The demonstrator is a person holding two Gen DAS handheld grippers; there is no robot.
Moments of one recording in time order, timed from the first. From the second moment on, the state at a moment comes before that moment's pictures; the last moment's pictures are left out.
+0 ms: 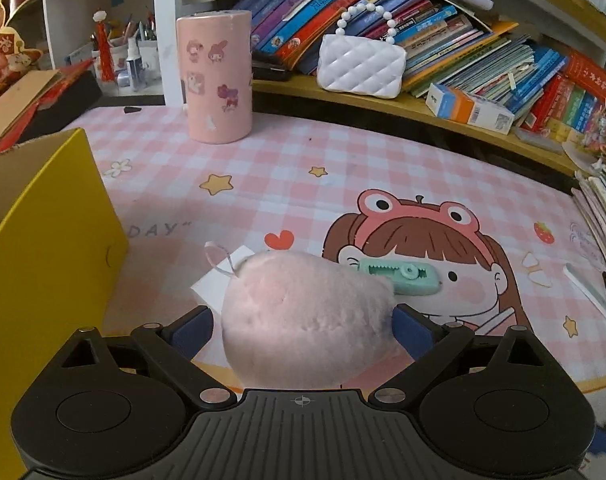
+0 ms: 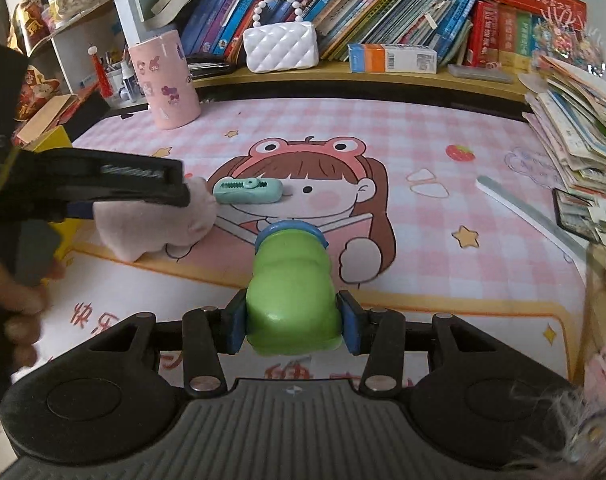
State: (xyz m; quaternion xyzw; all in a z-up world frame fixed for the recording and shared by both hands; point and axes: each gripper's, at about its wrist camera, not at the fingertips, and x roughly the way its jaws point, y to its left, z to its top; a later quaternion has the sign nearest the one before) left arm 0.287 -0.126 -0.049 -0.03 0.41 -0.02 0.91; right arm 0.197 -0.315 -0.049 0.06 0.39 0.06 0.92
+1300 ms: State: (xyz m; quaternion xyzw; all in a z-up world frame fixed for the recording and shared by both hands) left arm 0.071 0.021 -0.015 -0.08 0.38 -0.10 0.92; right arm 0.067 -0.174 -0.025 -0.01 0.38 0.00 0.92
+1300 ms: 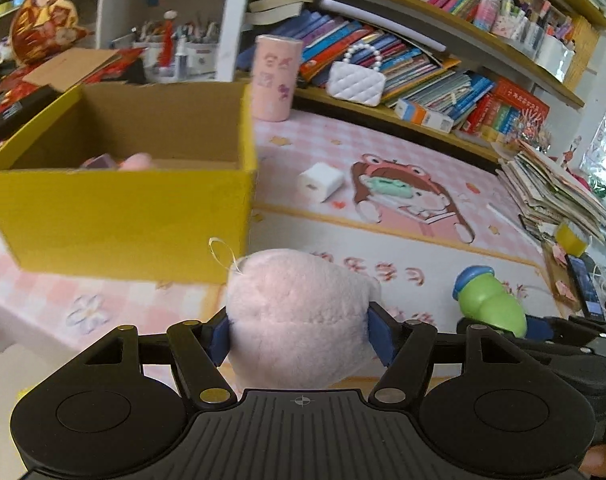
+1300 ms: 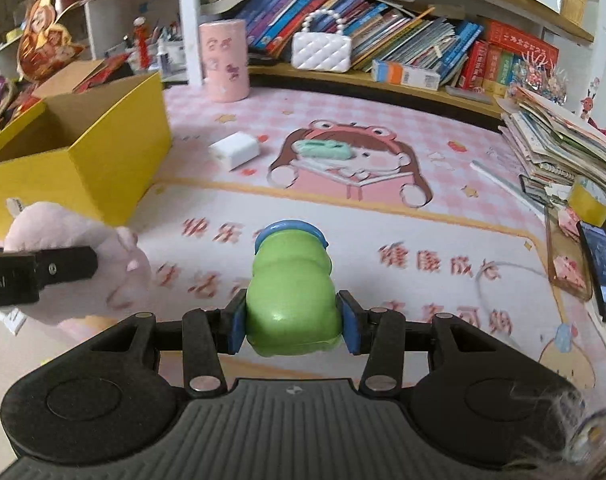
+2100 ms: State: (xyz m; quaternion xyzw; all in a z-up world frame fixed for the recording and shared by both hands) left arm 0.002 0.117 -0.012 -0.07 0.37 -0.11 0.92; right arm -0.002 -0.063 -0.032 -0.01 0.41 0.05 0.91
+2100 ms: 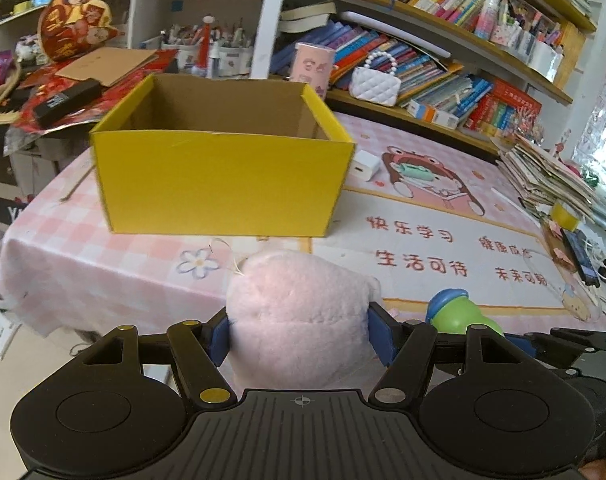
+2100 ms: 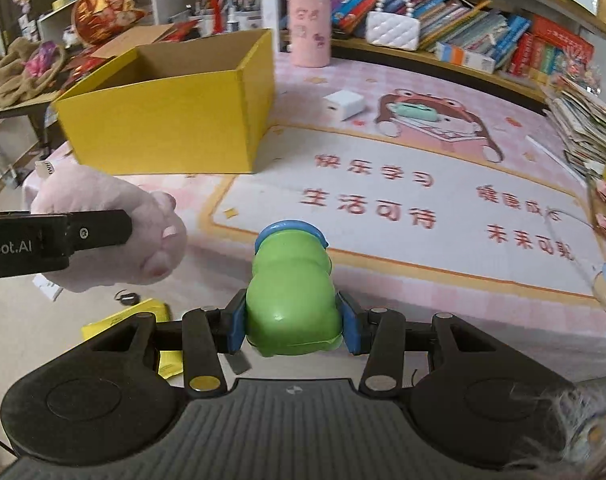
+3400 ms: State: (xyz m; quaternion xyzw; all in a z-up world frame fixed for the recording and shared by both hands) left arm 0.014 0.204 0.045 -0.07 0.26 -0.02 0.96; right arm 0.062 0.032 0.036 -0.06 0.27 0.15 0.95
